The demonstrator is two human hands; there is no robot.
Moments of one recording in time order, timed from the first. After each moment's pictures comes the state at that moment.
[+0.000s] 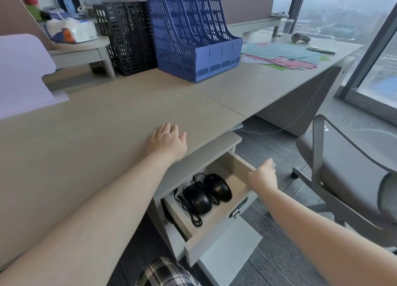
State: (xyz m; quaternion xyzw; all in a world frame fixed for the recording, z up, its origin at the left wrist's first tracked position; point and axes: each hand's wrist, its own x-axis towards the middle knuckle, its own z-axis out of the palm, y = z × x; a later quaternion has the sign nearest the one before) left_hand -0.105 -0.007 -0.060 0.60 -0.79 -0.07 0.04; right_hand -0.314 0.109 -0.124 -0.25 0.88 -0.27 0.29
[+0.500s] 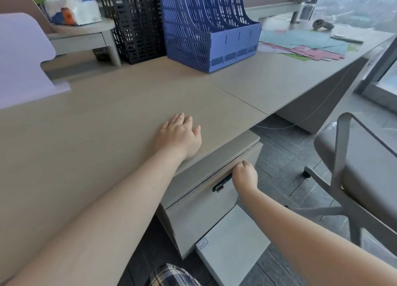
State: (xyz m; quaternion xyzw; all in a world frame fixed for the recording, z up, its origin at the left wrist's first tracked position) left_hand -0.108 -0.032 -0.065 0.58 -0.81 -0.07 0.07; right_hand -0.252 0.052 -0.151 -0.26 0.80 -0.43 0.33
